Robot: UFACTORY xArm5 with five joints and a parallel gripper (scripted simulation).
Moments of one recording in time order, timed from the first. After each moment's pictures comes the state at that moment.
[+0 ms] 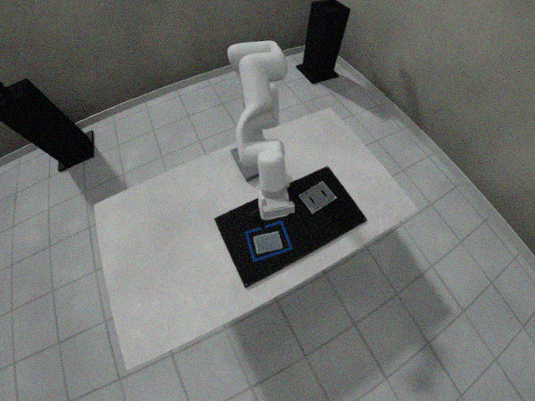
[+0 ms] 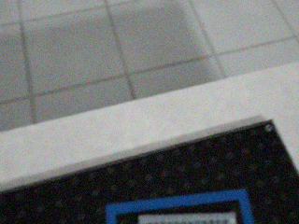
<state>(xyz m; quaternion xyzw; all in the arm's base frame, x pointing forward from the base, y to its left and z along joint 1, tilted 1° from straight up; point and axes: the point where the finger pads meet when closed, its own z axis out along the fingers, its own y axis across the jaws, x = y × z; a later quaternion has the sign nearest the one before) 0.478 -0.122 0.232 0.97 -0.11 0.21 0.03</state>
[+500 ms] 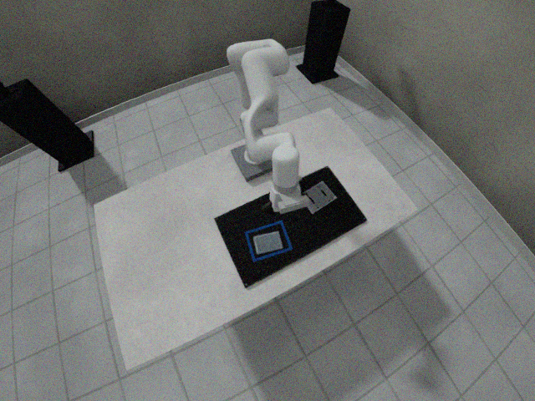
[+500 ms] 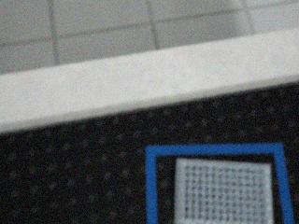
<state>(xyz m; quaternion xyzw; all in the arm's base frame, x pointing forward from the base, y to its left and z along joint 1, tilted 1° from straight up) 0.456 -0.071 0.233 0.99 -0.07 0.13 0.01</state>
